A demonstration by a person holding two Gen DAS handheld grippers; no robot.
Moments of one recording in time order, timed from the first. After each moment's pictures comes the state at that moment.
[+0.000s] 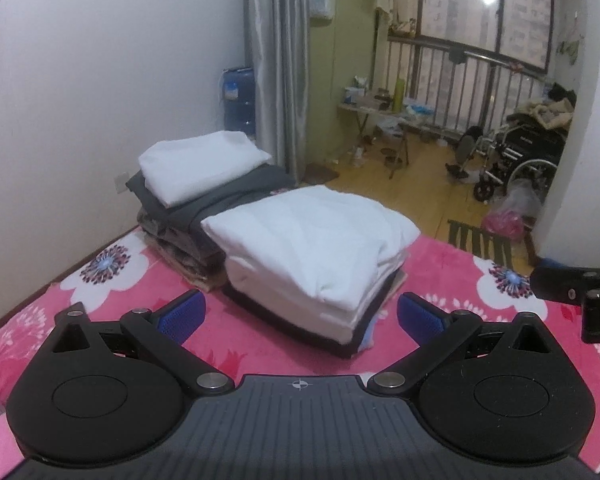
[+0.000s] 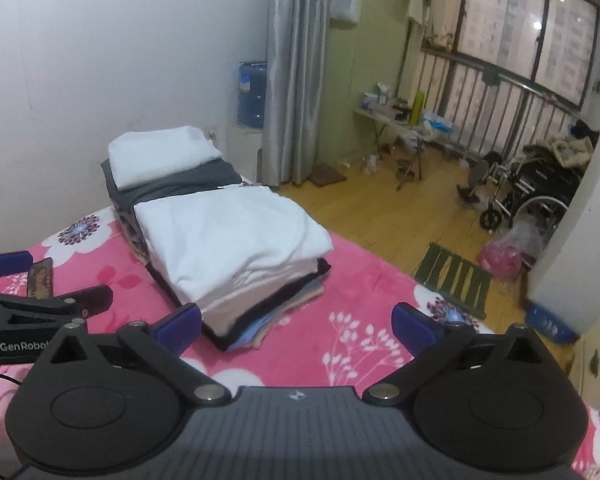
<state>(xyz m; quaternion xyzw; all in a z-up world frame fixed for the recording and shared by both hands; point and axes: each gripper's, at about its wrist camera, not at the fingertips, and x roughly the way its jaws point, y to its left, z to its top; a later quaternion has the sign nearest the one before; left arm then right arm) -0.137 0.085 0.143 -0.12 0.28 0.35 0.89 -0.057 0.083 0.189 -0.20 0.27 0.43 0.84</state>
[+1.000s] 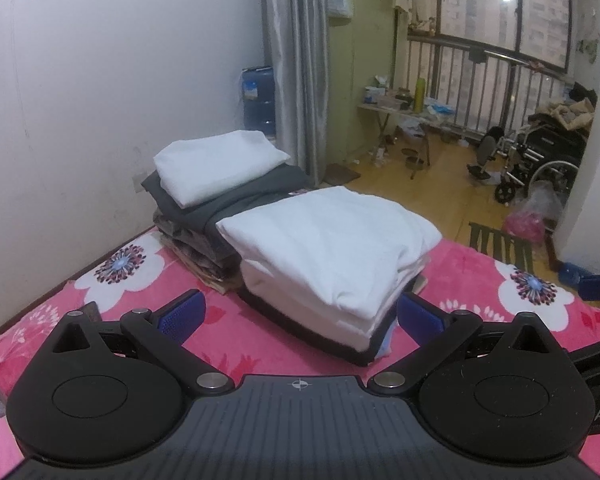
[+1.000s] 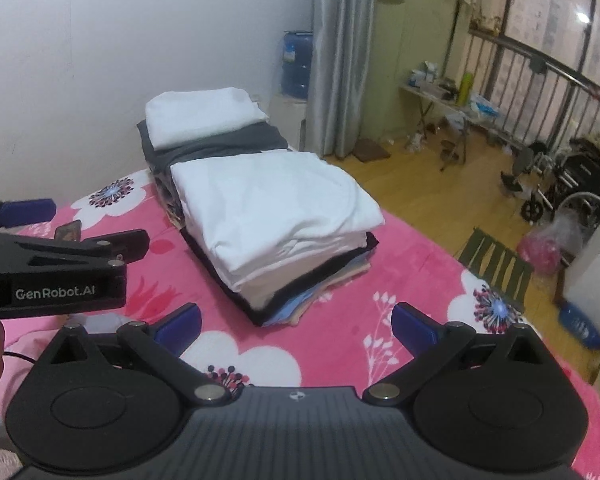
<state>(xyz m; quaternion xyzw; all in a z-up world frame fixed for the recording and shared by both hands) -0.129 0.091 0.144 -0.12 0.28 0.38 0.87 -0.061 0.109 0.160 -0.22 0.31 0.47 0.79</state>
